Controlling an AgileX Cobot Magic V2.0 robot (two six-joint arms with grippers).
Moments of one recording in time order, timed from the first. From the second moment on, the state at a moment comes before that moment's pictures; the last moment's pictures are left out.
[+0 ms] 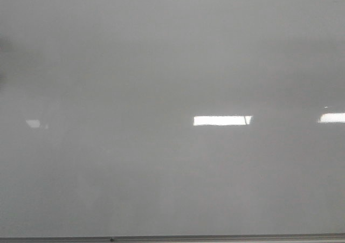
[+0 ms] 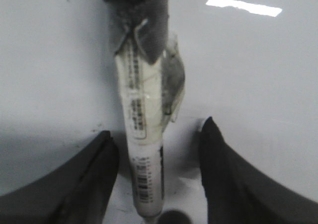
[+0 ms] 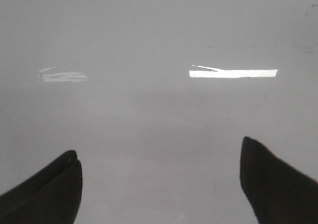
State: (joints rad) left arm 0.01 1.45 -0.78 -0.18 -0.07 -0.01; right arm 0.09 0.34 -0.42 0.27 0.32 -0.13
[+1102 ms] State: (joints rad) left arm -0.59 1.41 -1.02 0.00 0.83 0.67; right arm 0.09 0.35 -0.42 0.27 0.38 -0.16
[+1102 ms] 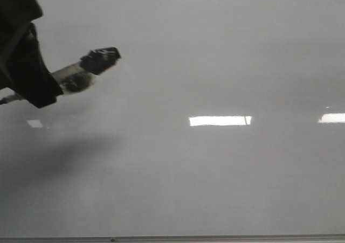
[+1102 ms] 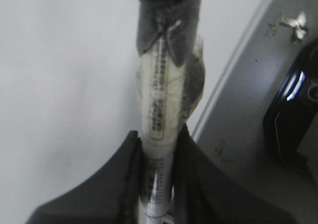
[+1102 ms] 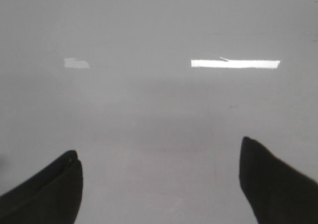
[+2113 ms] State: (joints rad) left arm -0.92 1.40 -1.08 0.00 0.87 0.75; right arm 0.76 1.09 -0.80 0.51 0.59 -0.77
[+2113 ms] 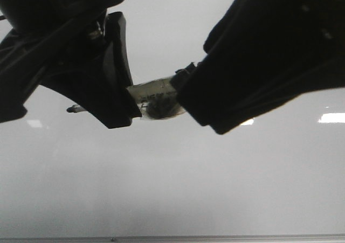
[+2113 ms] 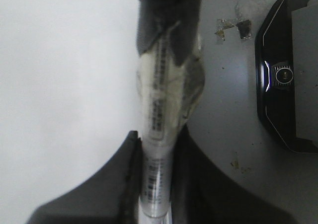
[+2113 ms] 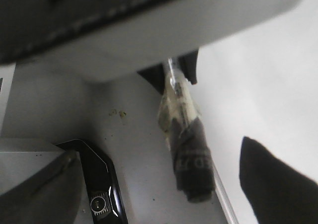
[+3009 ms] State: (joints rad) left arm -0.92 1.40 -1.08 -0.02 0.86 0.75; right arm 0.76 1.19 -0.82 0.50 0.55 -0.82
